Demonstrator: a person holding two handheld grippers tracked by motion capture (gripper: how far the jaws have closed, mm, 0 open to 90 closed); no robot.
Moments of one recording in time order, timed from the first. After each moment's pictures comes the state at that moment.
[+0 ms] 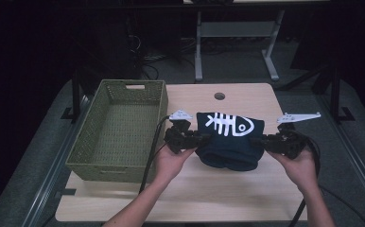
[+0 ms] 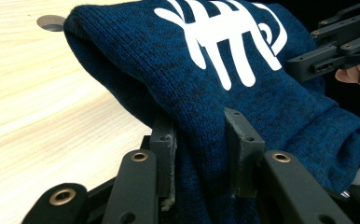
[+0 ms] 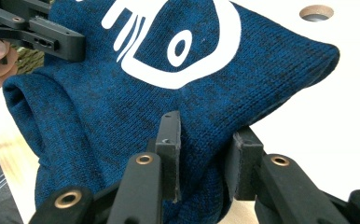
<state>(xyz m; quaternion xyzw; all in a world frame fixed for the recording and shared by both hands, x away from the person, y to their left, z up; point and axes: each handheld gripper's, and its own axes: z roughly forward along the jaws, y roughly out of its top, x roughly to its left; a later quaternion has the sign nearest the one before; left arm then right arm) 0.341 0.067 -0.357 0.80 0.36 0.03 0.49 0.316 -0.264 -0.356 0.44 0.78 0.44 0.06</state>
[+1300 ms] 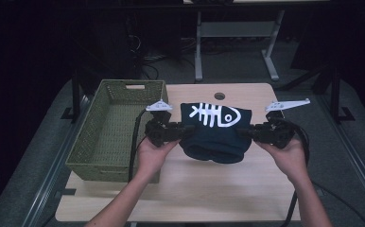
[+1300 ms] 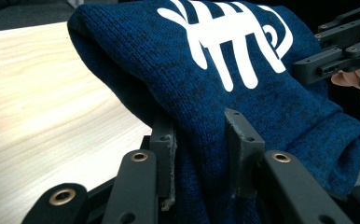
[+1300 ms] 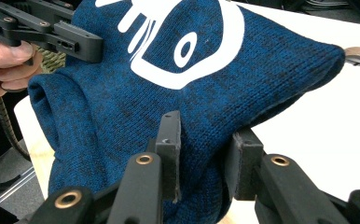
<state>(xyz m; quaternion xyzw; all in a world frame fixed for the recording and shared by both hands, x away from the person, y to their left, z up) 0.341 0.113 -0.324 0.78 0.37 0.04 0.50 0.327 -0.226 -0.320 0.40 0.79 0.47 0.05</state>
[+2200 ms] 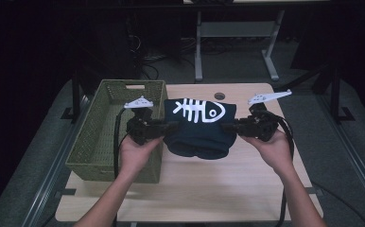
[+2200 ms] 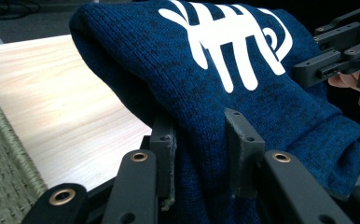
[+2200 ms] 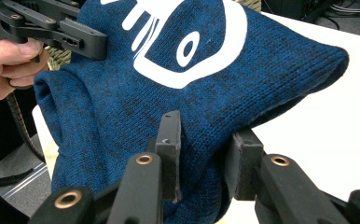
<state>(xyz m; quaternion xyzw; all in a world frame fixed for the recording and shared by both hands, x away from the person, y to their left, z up) 0.337 0.155 -0.310 0.77 0.38 0.05 0.51 0.340 -0.188 -0.304 0.37 0.80 0.47 0.03</state>
